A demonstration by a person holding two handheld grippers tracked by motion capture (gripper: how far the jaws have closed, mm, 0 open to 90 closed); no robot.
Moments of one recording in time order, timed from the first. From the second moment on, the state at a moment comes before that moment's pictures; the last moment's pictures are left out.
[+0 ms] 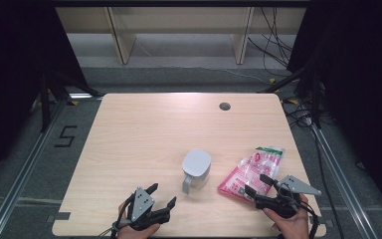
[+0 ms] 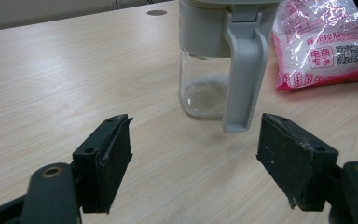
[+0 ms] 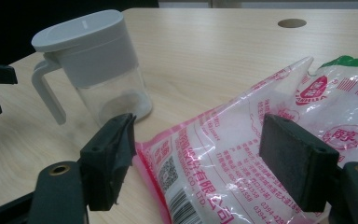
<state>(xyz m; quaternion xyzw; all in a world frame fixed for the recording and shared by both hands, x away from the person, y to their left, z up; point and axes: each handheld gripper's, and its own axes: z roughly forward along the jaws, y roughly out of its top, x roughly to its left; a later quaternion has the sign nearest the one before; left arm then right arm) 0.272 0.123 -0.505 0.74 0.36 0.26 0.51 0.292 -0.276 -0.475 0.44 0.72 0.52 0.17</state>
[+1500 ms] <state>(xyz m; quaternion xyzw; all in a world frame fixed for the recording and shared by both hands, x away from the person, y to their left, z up) 0.291 0.086 -0.504 0.74 0.36 0.24 0.51 0.295 -0.276 -0.477 0.43 0.72 0.52 0.18</state>
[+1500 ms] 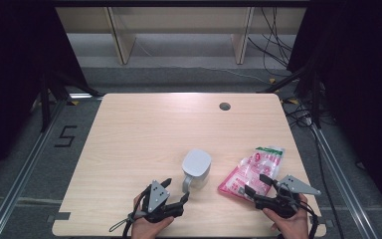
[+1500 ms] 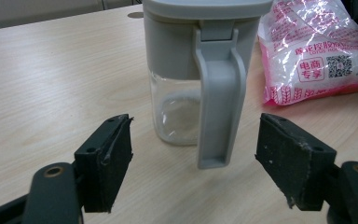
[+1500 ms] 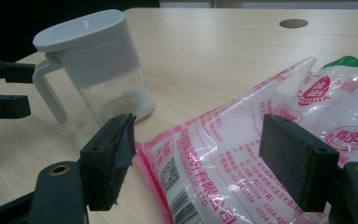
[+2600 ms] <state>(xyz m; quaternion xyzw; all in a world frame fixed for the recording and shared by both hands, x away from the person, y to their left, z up) 0.309 0.071 -0.503 0.76 0.32 0.27 0.49 0.295 -0.276 -0.477 0.43 0.72 0.52 0.18</state>
